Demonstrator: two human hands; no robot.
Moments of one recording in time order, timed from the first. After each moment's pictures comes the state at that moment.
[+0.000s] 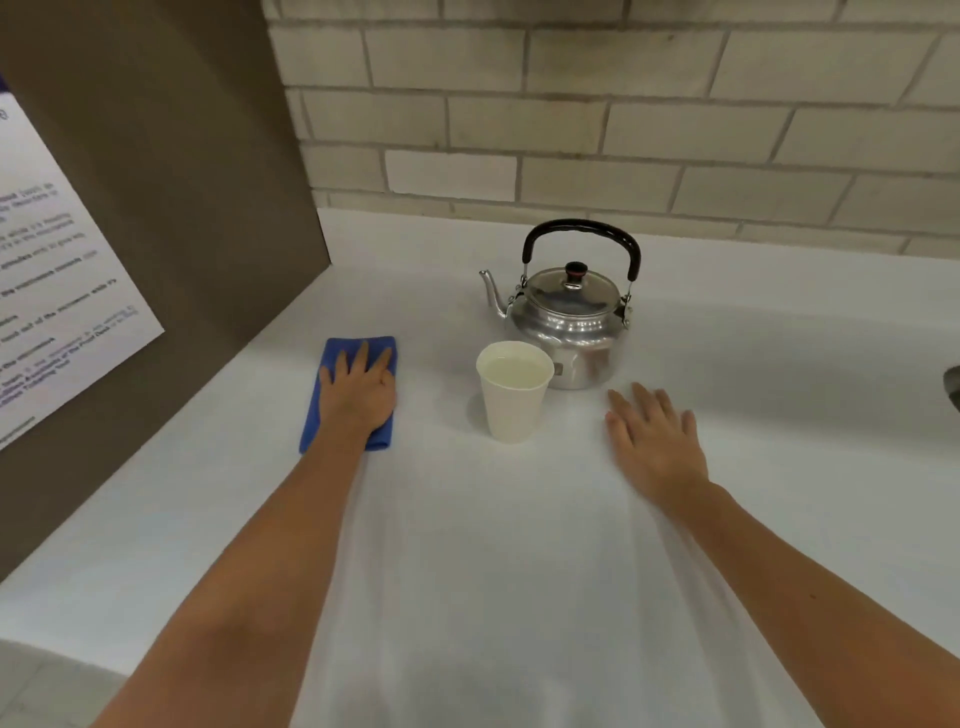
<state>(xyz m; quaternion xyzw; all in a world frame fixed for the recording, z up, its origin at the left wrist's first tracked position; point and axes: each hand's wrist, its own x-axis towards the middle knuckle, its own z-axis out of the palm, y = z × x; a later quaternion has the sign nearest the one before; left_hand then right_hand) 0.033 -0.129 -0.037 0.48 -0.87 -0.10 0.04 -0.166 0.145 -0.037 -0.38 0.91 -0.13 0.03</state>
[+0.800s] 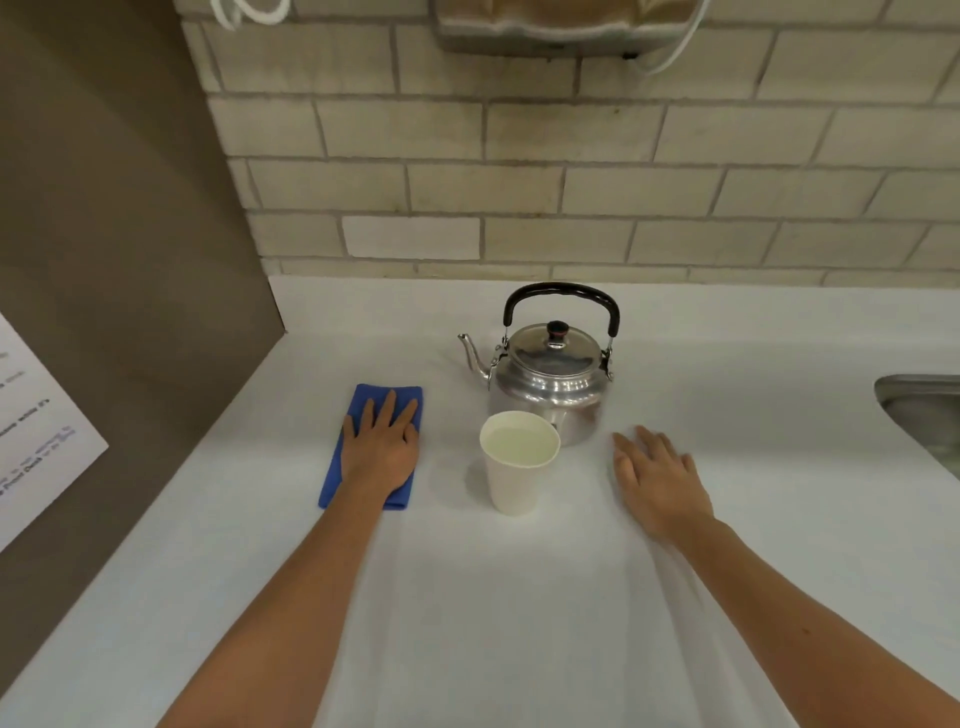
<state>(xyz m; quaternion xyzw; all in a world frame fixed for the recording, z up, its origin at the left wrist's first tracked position) -0.016 -0.153 -0.042 0.36 -0.93 -0.10 0.02 -0.167 0.131 -0.022 -0.30 0.94 -0.14 0.05</state>
